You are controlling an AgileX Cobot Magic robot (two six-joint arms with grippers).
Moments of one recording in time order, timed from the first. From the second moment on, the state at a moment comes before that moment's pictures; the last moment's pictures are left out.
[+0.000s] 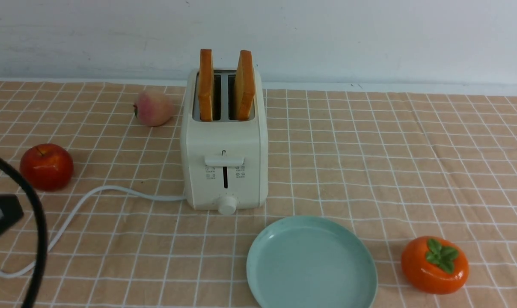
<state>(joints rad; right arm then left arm) -0.09 1.04 -1.05 0.54 0.59 0.00 -0.15 0.61 -0.63 -0.10 0.65 -0.46</state>
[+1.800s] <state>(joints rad) 0.45 1.86 -2.33 -0.27 0.99 0.19 -0.15 0.63 -0.63 -0.27 1.03 -0.34</state>
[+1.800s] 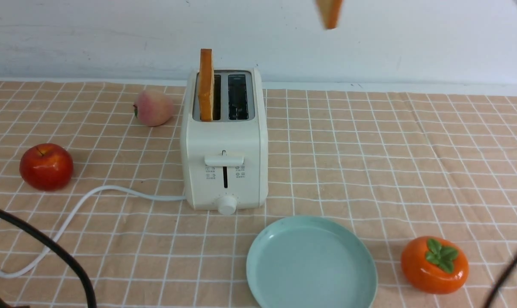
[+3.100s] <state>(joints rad) 0.30 1.74 -1.21 0.88 0.96 -0.75 -0.22 0.63 -0.63 -0.40 0.81 -0.34</state>
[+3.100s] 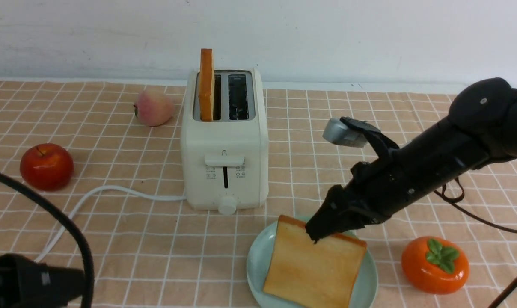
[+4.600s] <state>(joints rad) 0.30 1.20 -1.41 0.43 1.11 -0.35 -0.42 1.93 -1.84 0.23 0.81 -0.66</state>
